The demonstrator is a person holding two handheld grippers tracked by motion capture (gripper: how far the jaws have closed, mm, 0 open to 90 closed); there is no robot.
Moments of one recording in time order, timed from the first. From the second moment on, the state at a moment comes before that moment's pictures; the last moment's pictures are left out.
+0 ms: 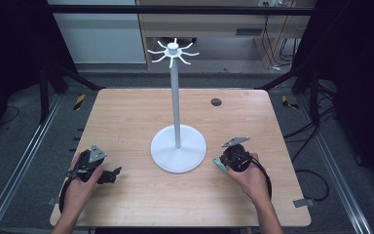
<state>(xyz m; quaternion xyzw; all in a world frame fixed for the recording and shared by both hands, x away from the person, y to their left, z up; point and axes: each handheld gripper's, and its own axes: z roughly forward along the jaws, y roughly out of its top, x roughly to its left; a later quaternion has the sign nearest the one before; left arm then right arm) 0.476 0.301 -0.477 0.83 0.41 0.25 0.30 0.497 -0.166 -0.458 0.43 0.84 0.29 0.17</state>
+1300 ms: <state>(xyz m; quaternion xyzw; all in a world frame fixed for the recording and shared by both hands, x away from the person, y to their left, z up) 0.477 0.301 -0.478 0.82 0.41 0.25 0.30 0.513 -0.156 -0.435 0.42 0.88 0.21 0.13</state>
